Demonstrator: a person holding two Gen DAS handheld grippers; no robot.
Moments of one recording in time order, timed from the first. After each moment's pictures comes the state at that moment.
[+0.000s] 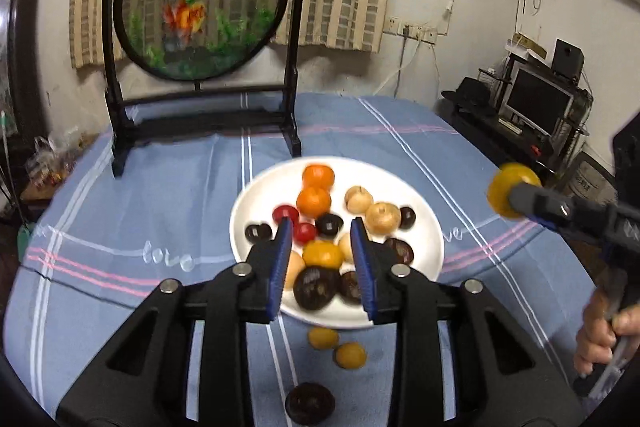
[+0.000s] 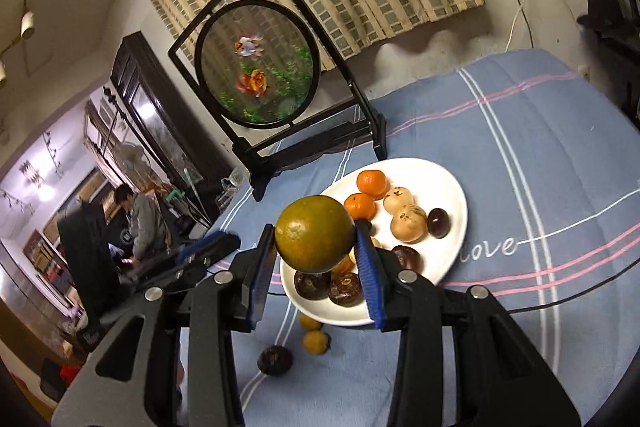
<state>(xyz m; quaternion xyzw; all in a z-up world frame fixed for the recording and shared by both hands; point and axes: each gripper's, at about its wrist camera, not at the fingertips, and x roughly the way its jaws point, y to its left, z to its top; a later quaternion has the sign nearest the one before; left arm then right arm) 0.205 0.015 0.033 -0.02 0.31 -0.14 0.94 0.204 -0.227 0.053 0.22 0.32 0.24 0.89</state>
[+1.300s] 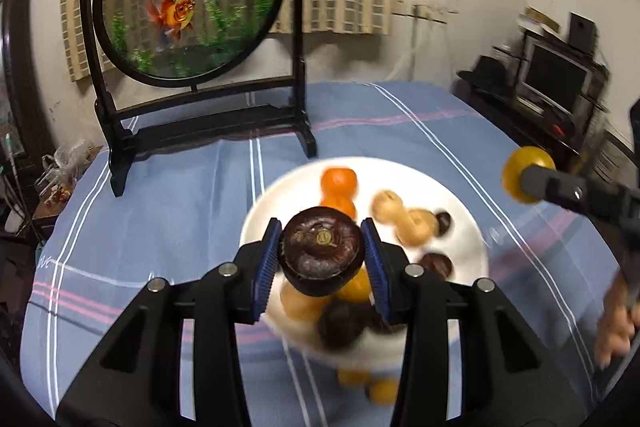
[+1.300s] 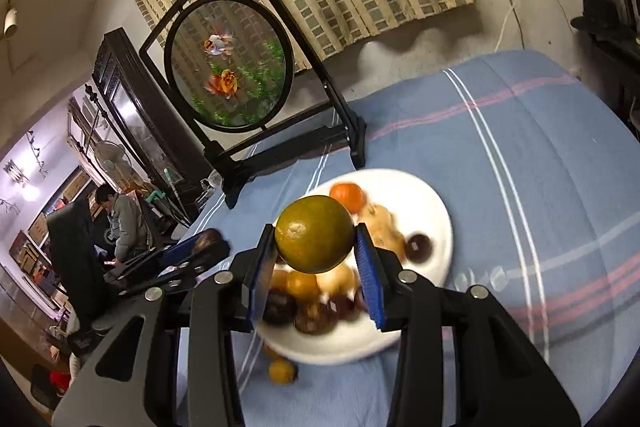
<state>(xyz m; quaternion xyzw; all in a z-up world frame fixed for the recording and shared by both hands) 0.276 -0.001 0.022 0.02 0.32 -0.11 0.94 0.247 -0.219 0.049 0.19 0.33 0.21 0.90</state>
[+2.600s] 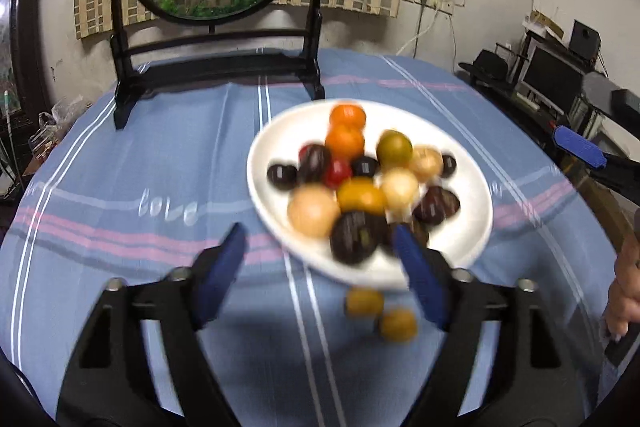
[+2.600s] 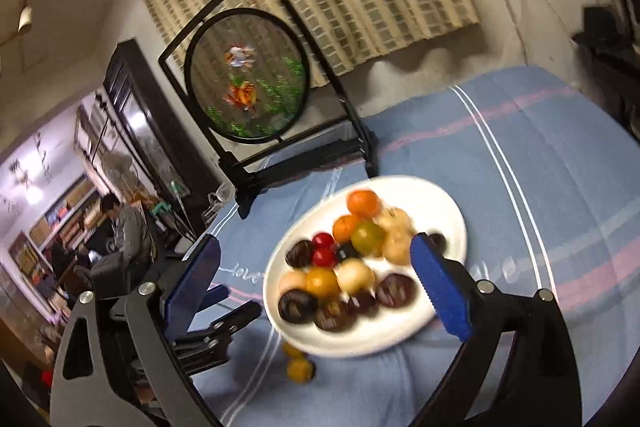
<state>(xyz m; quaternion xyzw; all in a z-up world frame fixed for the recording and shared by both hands) 0.204 0.029 -0.027 -0.01 0.35 -0.12 0.93 0.197 -0.218 0.043 0.21 0.29 0.21 0.91</state>
